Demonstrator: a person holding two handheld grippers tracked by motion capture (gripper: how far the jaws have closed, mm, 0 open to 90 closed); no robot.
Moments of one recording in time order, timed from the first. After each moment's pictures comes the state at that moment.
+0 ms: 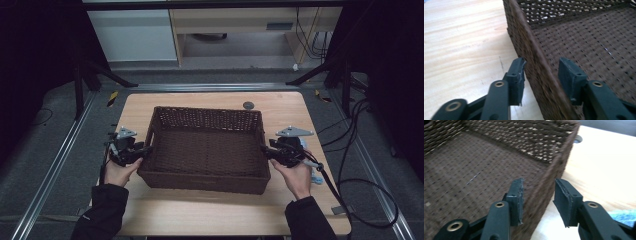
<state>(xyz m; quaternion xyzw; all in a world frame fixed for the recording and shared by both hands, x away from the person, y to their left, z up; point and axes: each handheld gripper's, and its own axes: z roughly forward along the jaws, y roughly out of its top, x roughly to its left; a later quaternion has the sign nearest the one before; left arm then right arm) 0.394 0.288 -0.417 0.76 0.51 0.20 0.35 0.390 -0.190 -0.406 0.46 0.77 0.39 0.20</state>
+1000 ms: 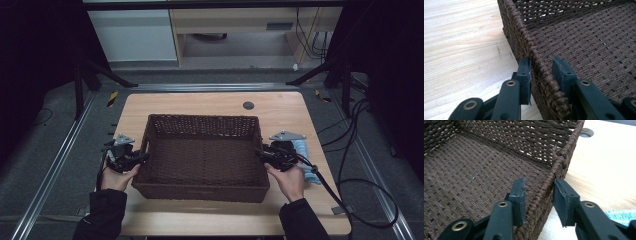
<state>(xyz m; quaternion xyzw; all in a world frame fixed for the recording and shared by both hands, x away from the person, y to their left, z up) 0.372 0.294 -0.422 0.77 0.51 0.19 0.34 0.384 -0.174 -0.417 0.46 0.77 0.40 0.18</state>
